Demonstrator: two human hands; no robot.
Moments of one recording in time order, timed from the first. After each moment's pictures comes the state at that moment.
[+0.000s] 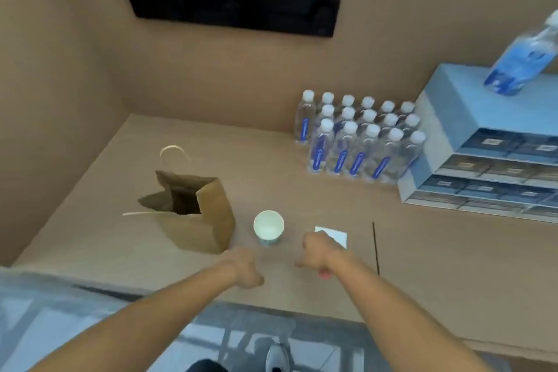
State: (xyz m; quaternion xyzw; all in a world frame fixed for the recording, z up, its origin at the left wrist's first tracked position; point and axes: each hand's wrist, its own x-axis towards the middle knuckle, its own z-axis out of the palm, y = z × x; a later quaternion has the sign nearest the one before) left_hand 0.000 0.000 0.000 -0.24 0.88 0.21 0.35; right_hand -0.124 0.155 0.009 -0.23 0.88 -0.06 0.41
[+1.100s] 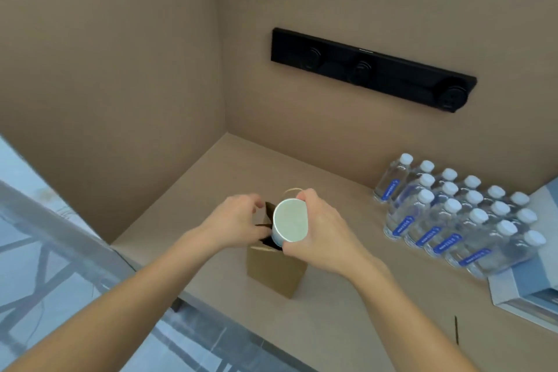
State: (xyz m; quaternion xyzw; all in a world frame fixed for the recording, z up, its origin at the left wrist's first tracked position) left_hand 0.071 -0.172 0.156 -0.34 0.89 0.30 0.02; right_hand -0.042 -0.019 0.187 -0.46 0.82 -0.25 0.21
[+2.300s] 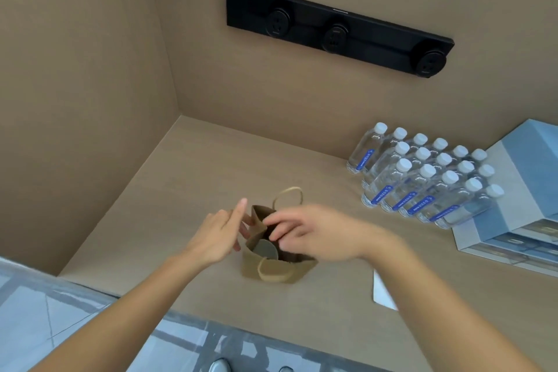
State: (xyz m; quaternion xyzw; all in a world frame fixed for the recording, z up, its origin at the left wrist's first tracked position) left_hand 0.059 -0.215 0.060 -0.30 0.81 0.51 0.00; right_hand -0.061 -0.047 0.186 -0.44 0.75 -0.20 0.46
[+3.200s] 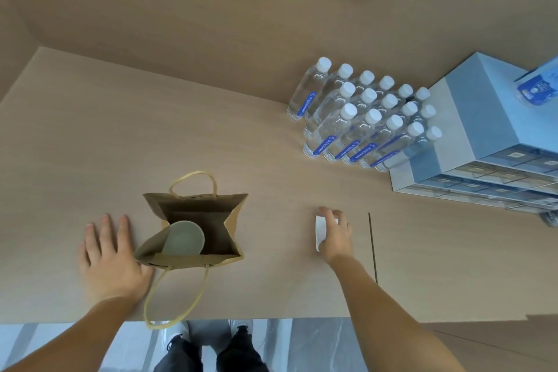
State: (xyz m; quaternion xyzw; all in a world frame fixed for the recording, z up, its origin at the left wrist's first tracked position) left_hand 0.089 -0.202 -0.138 -0.41 0.89 0.17 0.10; right_hand -0.159 0.139 -0.071 -0.05 0.97 -0.10 0.21
